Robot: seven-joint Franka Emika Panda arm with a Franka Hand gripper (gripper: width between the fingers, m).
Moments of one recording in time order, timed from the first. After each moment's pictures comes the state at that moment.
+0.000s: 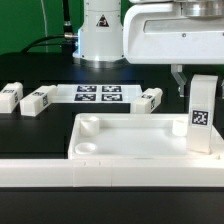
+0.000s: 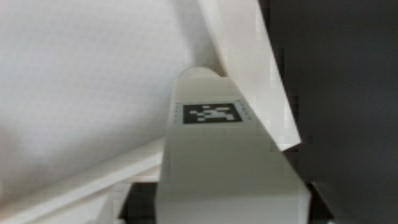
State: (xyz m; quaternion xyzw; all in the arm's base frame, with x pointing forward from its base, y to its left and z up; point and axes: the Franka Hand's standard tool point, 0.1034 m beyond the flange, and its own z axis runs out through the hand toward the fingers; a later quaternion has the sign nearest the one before) arm 0.641 0.098 0.112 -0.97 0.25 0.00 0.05
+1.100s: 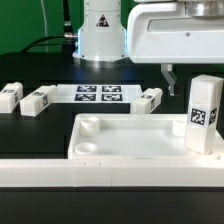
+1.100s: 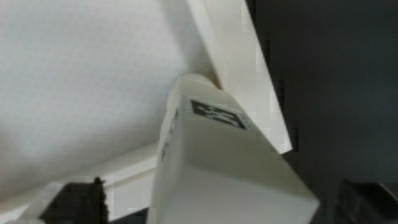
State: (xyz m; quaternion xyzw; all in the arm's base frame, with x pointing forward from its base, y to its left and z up) arm 0.640 0.103 0.112 -0.99 0.13 0.00 0.05
